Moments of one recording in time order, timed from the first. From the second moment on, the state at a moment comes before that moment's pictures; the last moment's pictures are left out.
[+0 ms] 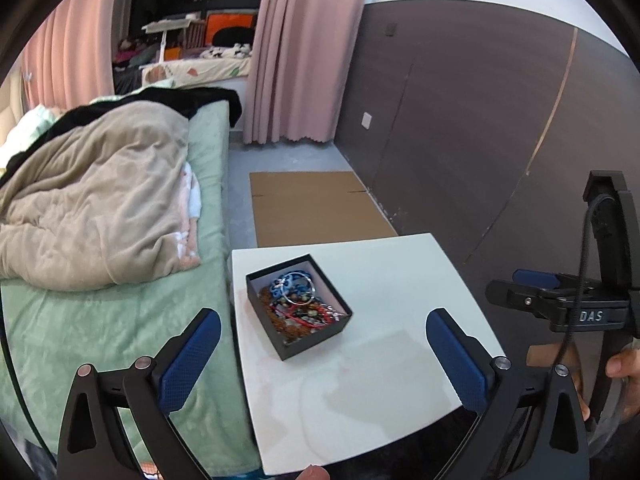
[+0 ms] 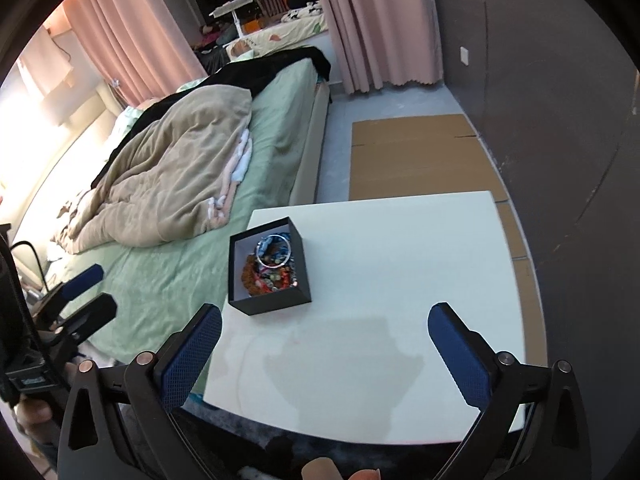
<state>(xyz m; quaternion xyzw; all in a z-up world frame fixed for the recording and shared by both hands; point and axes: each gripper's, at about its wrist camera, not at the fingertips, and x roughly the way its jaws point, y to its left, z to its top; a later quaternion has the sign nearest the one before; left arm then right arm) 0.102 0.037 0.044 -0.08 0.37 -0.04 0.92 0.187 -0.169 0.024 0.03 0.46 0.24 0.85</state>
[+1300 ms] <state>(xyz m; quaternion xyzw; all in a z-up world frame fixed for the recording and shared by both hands) -0.058 -0.016 0.087 -0.04 0.25 -0.01 0.97 0.013 -0.254 0.062 0.04 0.32 0.19 0.93</state>
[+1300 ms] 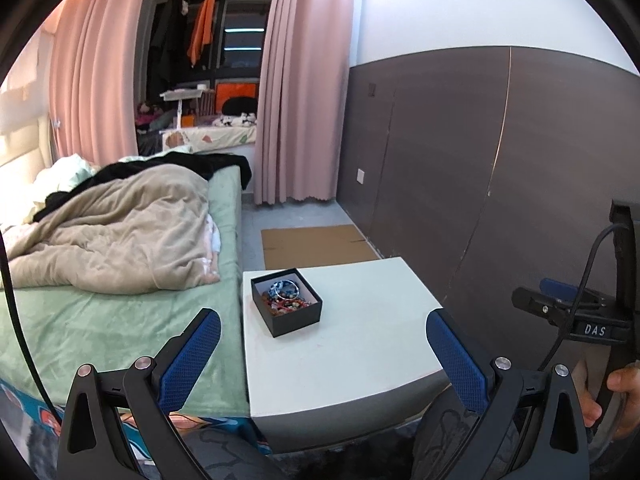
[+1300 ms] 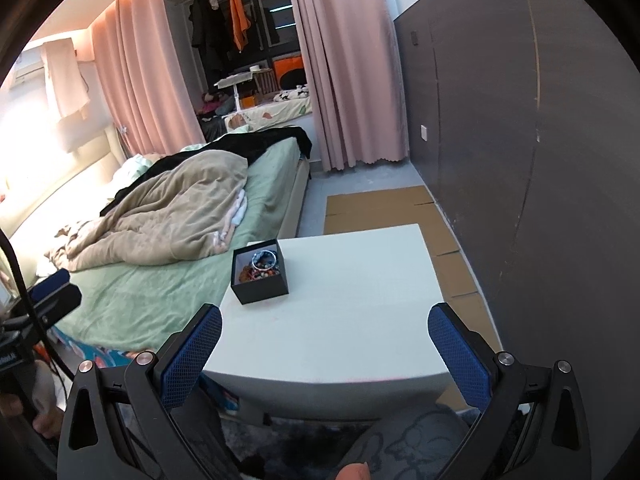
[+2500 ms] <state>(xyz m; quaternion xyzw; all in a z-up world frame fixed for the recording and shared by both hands) -0.084 -0.018 0.061 -0.05 0.24 0.01 0.97 -0.023 -0.259 0.038 0.03 0.30 0.17 0.94</state>
